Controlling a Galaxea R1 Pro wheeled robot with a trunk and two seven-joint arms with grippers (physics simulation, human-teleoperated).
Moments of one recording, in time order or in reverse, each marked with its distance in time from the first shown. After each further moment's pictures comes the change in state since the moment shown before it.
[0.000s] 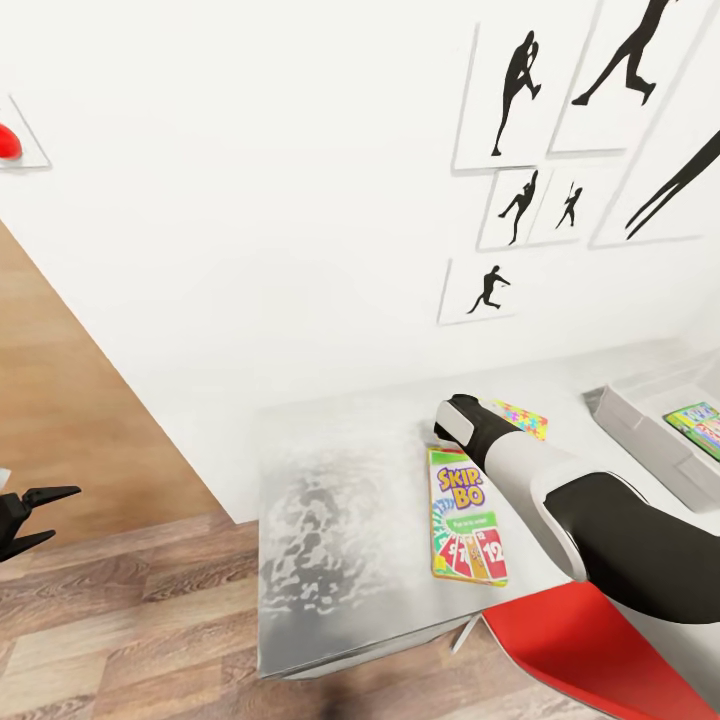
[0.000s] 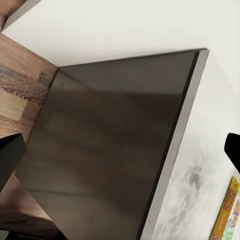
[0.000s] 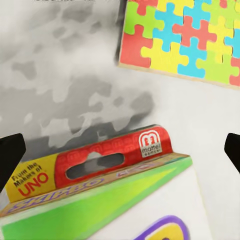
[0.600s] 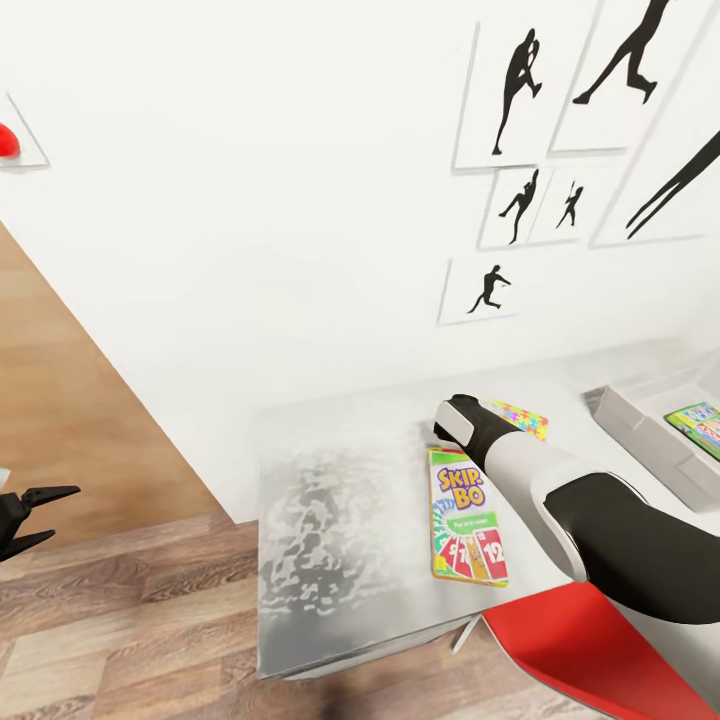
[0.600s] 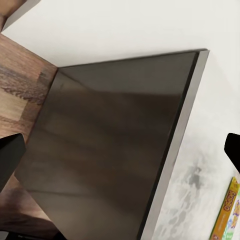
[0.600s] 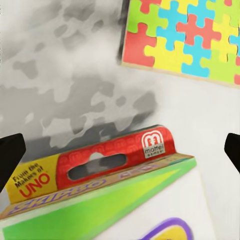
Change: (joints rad) left arm 0.000 0.001 0.001 0.000 0.000 0.001 -0.002; right arm 0.001 0.000 0.000 0.000 -0.001 0.001 0.004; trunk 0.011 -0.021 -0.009
